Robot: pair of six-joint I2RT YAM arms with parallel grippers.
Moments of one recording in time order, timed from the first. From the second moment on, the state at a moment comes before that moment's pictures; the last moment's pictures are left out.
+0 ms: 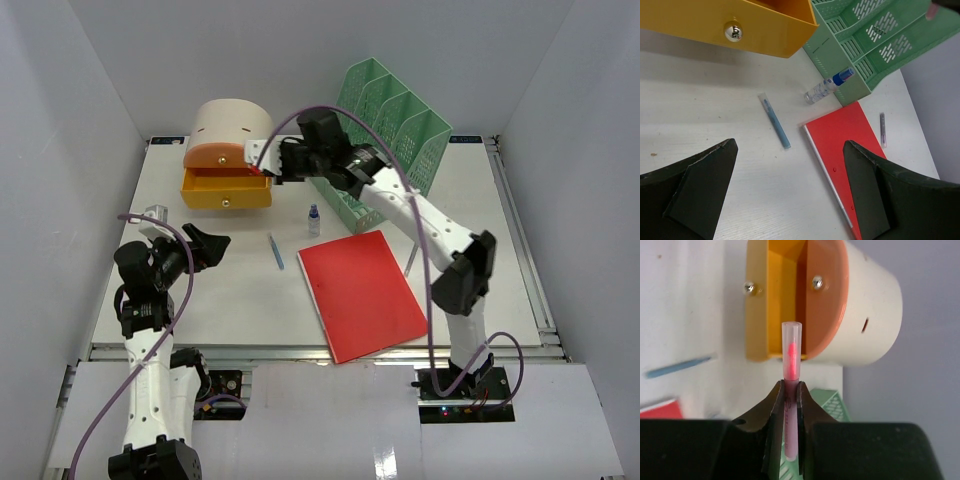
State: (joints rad) left arm 0.25 0.63 0.54 -0.17 0.62 -0.43; right arm 0.83 1.96 2.12 -0.59 -0.35 -0.94
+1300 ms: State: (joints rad) left arm -0.25 0.84 0.48 -0.13 0.45 -0.61; right arm 0.73 1.49 1.61 -0.47 -0.55 -0.81
